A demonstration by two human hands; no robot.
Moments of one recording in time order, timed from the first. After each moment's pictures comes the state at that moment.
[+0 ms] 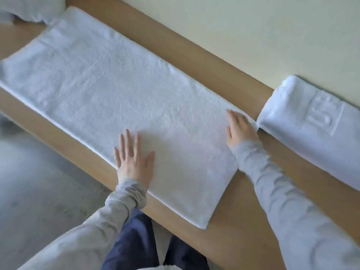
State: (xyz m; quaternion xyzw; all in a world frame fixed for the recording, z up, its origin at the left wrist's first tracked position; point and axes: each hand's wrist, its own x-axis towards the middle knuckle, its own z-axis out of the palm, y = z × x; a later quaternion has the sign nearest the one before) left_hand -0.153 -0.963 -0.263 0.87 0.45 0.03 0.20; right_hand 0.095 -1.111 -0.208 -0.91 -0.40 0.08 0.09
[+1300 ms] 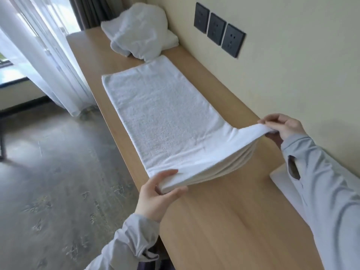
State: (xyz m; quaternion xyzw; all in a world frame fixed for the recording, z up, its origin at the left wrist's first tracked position) left_hand -0.163 -1.087 -0.109 0.47 0.52 0.30 0.64; right_hand 0.193 -1.074 -0.100 -0.68 -0.26 0.39 0.57
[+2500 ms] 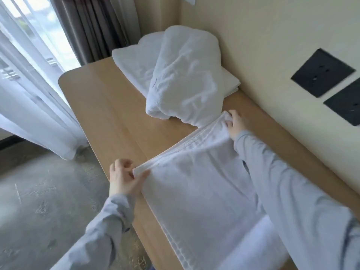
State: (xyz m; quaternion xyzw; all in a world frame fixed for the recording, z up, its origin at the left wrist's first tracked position) left_hand -0.254 -0.486 -0.239 0.58 0.68 0.21 0.40; right_hand 0.076 -0.485 -0.221 -0.87 -0.41 0.20 0.18
